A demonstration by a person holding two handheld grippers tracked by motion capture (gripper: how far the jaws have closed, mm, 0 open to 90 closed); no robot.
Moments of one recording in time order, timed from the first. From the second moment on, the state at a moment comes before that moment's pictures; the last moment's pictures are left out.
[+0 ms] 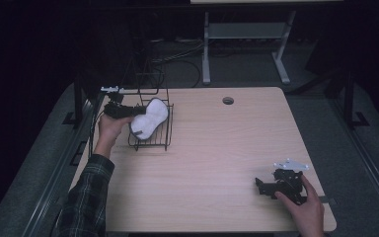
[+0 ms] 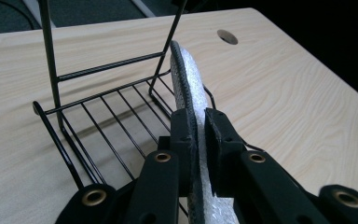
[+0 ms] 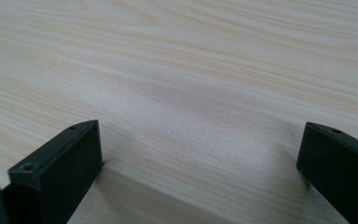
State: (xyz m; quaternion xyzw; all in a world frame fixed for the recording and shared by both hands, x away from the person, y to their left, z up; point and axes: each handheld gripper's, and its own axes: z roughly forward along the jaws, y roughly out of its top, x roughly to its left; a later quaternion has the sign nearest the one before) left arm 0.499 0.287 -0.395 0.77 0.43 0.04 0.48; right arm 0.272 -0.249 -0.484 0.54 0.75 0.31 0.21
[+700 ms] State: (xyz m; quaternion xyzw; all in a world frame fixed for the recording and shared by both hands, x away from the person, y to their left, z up) left arm 0.495 0.293 -0.397 0.78 0.44 0.08 0.44; right arm 0.272 -0.249 -0.484 0.54 0.75 0.31 0.21
